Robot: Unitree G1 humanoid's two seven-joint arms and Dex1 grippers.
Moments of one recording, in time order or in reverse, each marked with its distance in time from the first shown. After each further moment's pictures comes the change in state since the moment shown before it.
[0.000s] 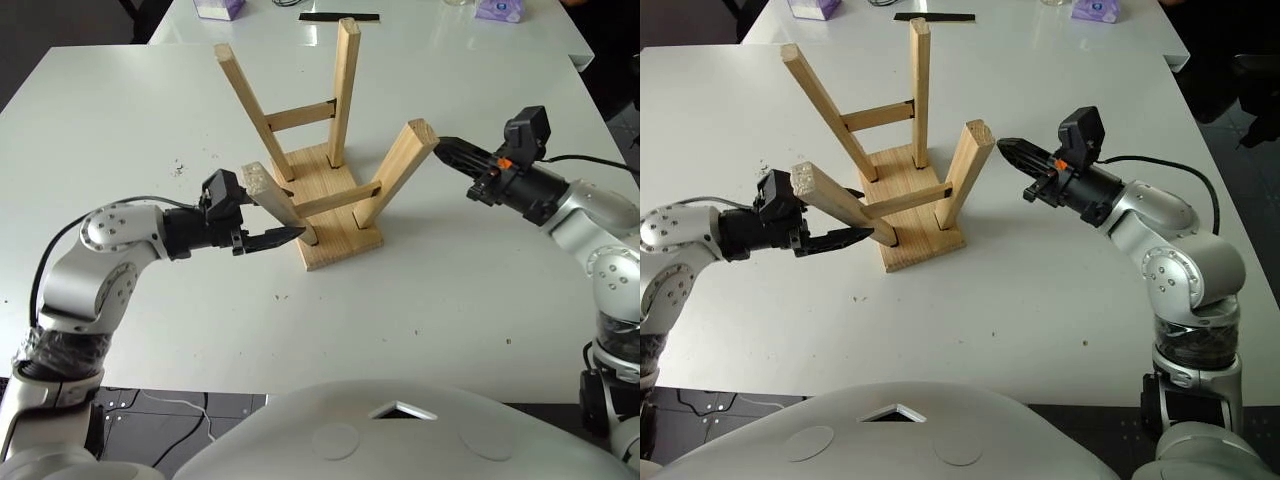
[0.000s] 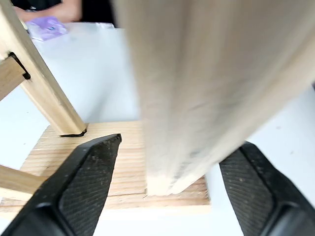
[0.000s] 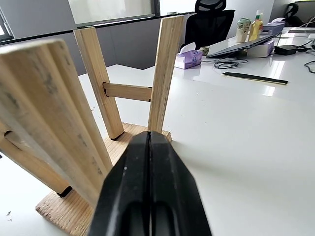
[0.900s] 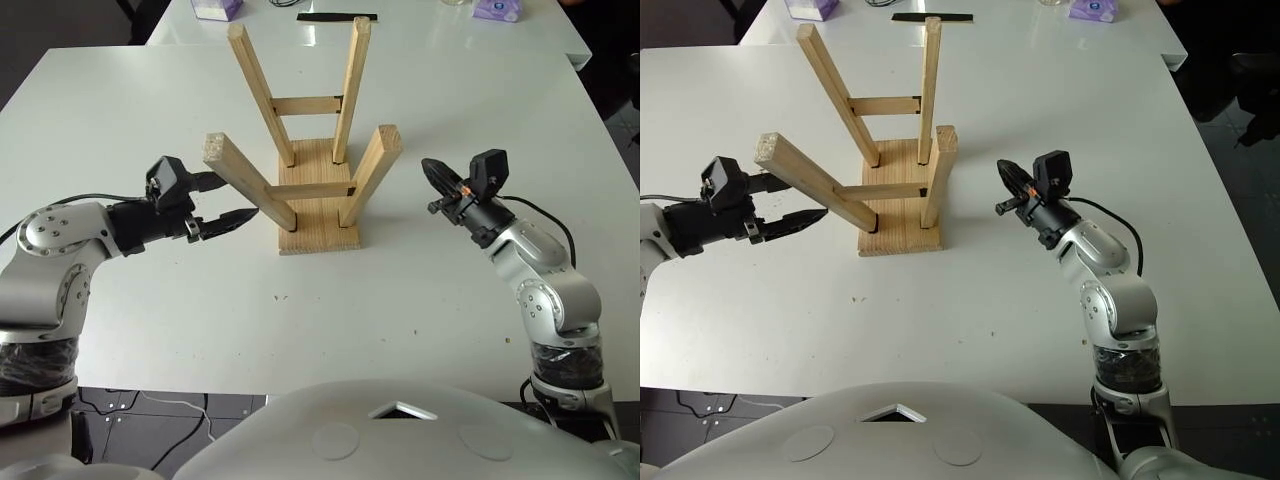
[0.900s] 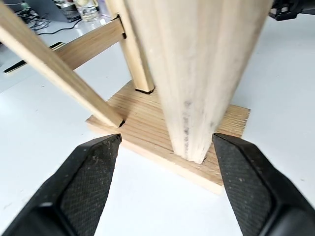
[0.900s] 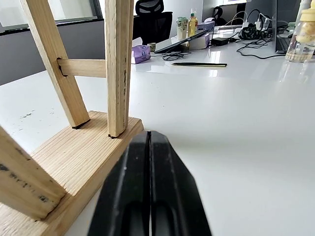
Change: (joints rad) left arm 0.242 -0.012 0.302 -0.060 0.091 0.066 0.204; right arm 0.083 0.228 0.085 0.067 -0.303 -0.165 -0.225
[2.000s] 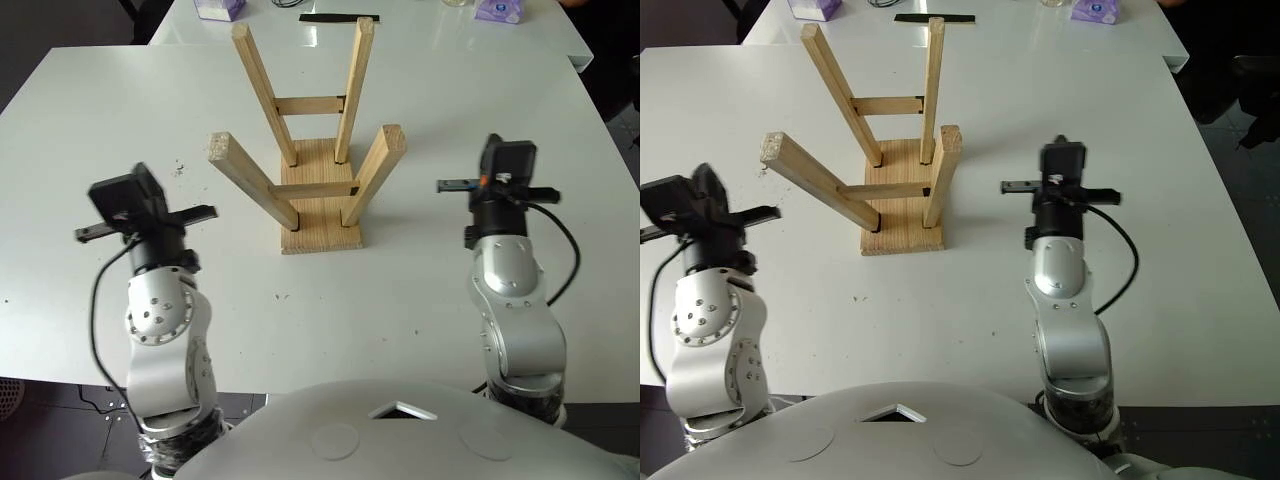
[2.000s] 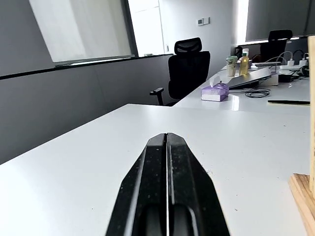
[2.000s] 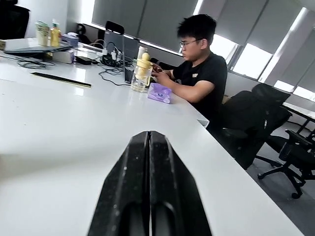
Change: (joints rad) left arm 0.144 -0.783 -0.095 -0.601 0.496 0.192 1.122; right arm 0.113 0.249 0.289 -0.463 -0.693 0.328 -0.537
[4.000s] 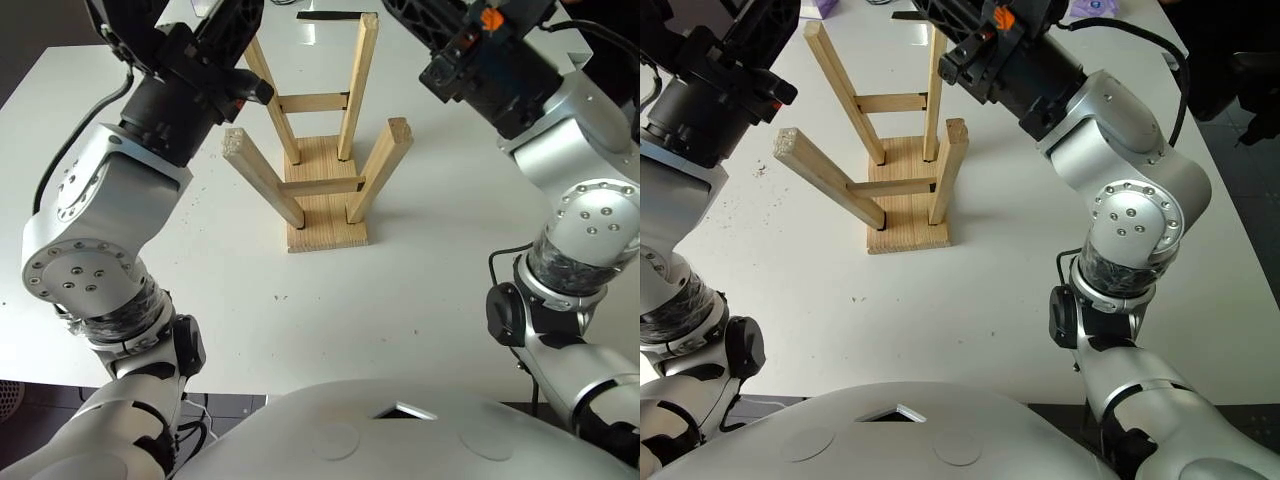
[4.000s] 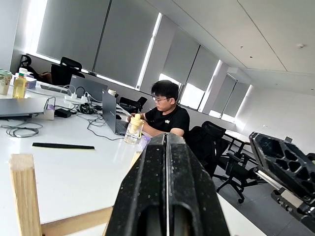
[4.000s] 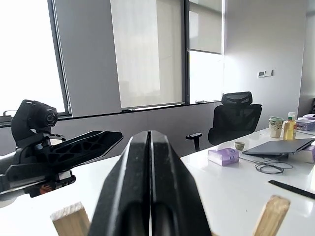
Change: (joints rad) left arm -0.585 0.334 0.135 0.244 -1.321 0.226 0.023; right arm -0.627 -0.160 -0.328 0.333 1.042 0.064 0.575
